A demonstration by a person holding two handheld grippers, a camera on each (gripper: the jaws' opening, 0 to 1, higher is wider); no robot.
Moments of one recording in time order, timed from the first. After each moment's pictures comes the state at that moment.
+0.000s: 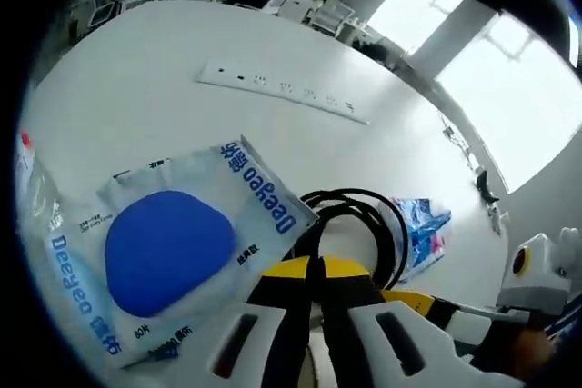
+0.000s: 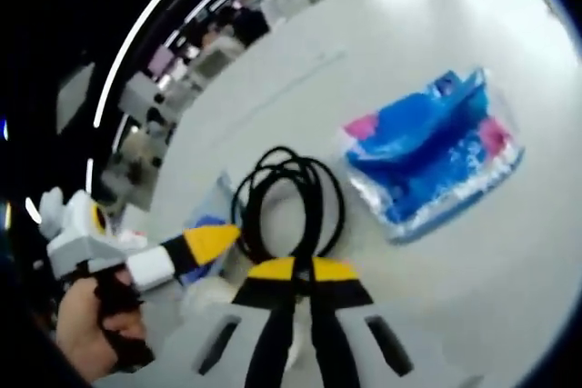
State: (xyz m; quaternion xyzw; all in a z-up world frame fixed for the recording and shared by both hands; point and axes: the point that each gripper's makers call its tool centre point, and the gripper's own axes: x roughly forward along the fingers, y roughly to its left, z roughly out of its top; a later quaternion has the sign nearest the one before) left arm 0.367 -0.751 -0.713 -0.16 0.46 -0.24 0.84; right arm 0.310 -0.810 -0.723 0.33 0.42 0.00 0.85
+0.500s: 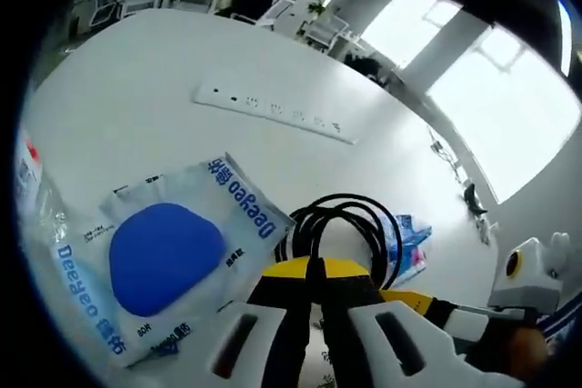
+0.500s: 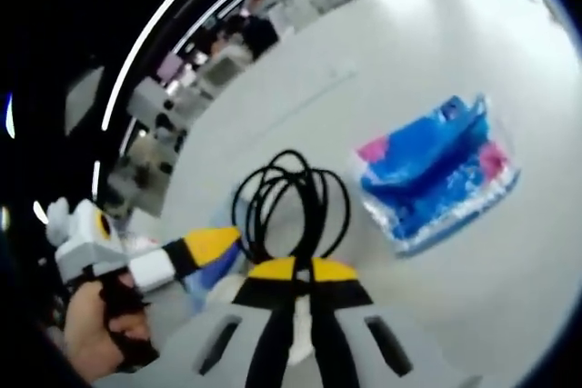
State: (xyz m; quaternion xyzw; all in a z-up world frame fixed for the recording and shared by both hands) left arm 0.370 -0.752 -0.685 -0.18 0.43 -0.26 0.85; right arm 0.320 -0.813 -0.693 0.33 0.39 0.02 0.86
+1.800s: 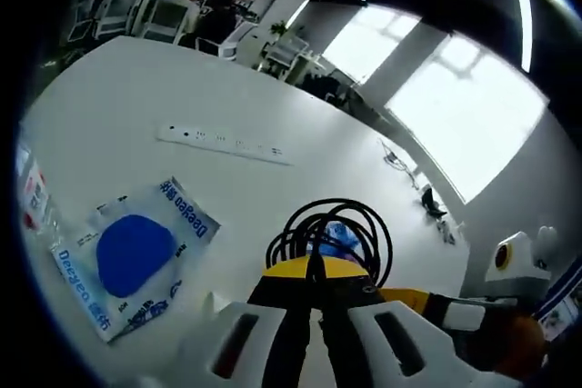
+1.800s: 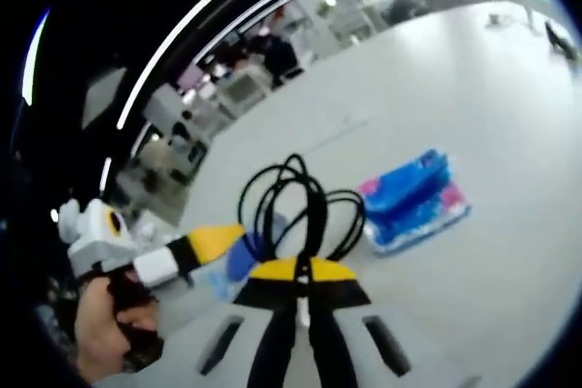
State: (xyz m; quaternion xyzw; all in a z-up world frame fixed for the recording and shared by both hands) left arm 0.324 -0.783 -0.612 -0.19 0.37 -0.34 0.84; right arm 0.270 -0.839 -0.620 0.31 0.33 0.03 0.89
